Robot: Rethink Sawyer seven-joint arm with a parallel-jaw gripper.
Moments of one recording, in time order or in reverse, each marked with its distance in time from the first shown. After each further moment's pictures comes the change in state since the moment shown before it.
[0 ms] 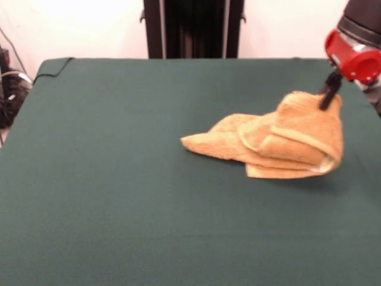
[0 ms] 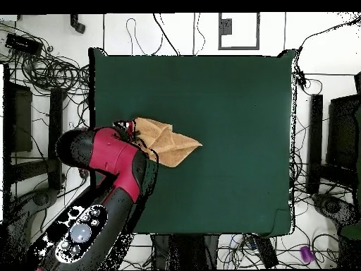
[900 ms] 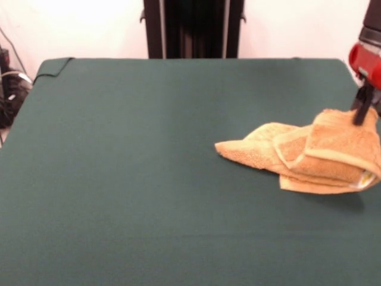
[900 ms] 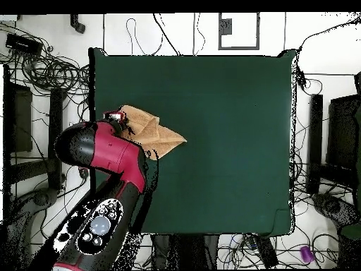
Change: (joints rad) arm -0.065 -0.109 0.182 0.036 -0.053 -0.179 0.000
